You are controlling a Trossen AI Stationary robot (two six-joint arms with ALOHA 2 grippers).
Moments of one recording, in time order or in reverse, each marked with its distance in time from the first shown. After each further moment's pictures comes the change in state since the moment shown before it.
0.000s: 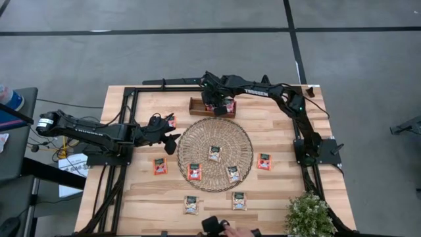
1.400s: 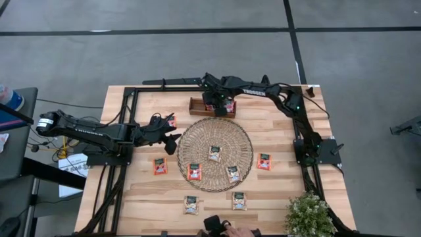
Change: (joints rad) left arm 0.000 0.000 0.000 0.025 0.006 0.019; right arm -0.014 0.039 -0.016 0.008 -0.038 0.044
